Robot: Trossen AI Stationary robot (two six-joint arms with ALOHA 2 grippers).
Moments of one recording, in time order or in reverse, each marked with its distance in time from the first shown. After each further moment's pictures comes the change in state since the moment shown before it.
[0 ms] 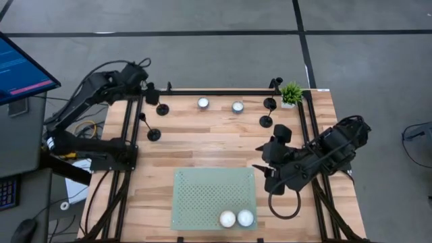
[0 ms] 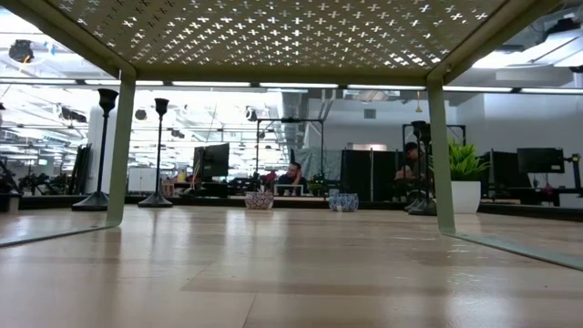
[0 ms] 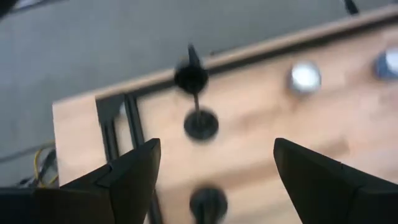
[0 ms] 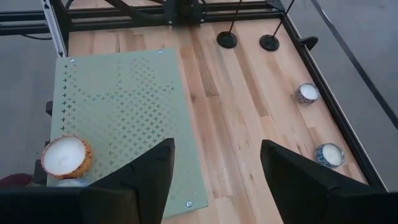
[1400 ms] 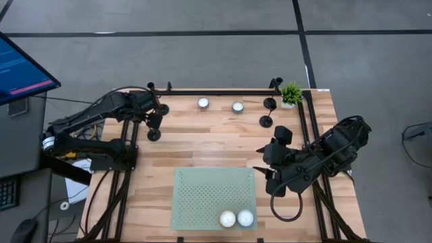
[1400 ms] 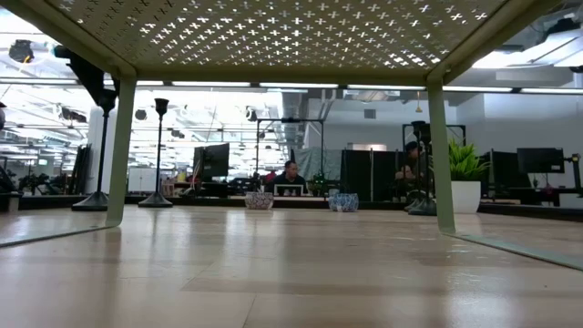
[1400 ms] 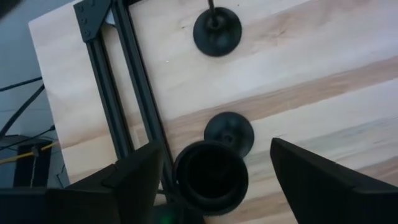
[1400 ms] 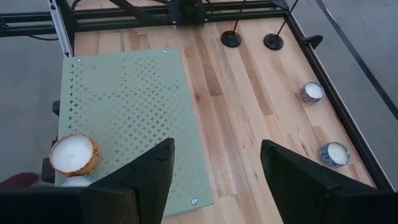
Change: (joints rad) left arm -0.115 -0.068 -0.393 0.014 0.020 -0.159; right arm 0.014 0.000 0.000 0.000 -0.003 0.018
